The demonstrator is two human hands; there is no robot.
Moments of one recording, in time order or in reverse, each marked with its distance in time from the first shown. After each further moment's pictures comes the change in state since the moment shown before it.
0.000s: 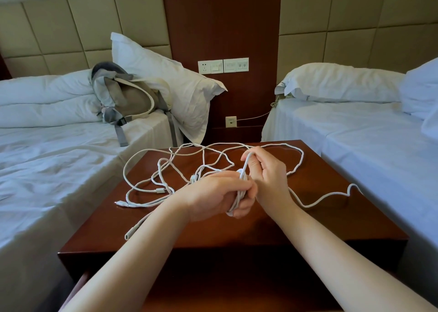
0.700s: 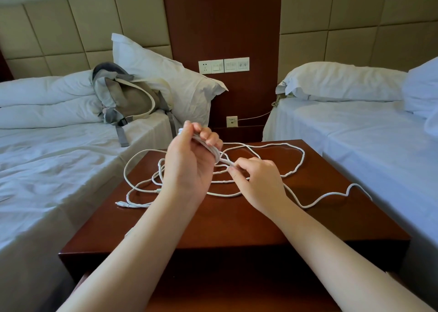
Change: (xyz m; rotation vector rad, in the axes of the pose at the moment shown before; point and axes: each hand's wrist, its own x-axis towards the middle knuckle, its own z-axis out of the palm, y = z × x) left_hand 0.008 0.032 -0.004 -0.777 0.665 0.639; right_hand -0.001 0.009 0.014 -0.348 -0.163 -0.081
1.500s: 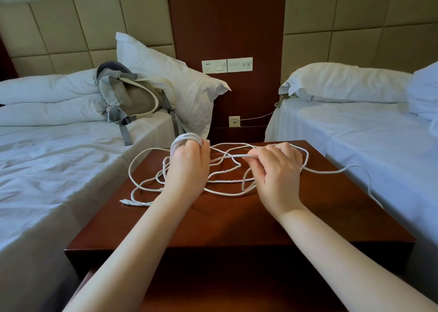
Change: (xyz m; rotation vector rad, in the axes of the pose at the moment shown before) left_hand 0.007 0.005 -0.042 1.756 0.092 0.472; right_hand 0.001 0.000 -0.017 -0.193 0.423 -0.200
